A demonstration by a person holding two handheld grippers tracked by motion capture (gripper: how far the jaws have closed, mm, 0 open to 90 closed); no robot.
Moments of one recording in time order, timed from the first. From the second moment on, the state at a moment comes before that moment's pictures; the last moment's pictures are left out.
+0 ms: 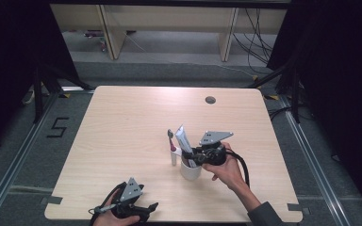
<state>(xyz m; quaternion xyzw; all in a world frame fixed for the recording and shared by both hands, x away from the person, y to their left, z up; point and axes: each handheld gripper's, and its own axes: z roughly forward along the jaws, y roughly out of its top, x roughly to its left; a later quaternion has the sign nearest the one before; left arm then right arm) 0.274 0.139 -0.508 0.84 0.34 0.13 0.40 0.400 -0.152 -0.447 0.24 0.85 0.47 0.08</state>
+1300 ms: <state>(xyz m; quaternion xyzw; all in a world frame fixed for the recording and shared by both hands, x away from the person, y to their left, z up) 0.274 0.139 -0.508 0.84 0.33 0.13 0.40 0.395 -0.157 -0.444 0.25 0.84 0.48 0.08</state>
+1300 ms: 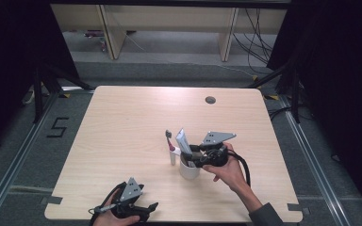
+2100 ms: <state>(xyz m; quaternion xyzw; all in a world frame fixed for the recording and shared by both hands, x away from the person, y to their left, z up) 0.274 0.139 -0.507 0.85 0.33 0.13 0.40 0.392 -0.191 -0.421 0.28 0.81 0.50 0.11</state>
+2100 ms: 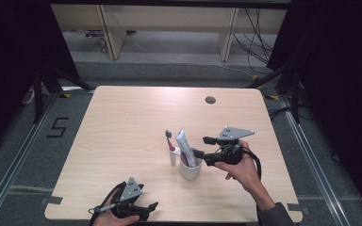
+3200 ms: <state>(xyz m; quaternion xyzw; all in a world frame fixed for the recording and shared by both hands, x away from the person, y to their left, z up) 0.274 0.139 -0.508 0.84 0.34 0.12 0.41 0.365 -0.242 -0.426 0.34 0.79 0.50 0.11</state>
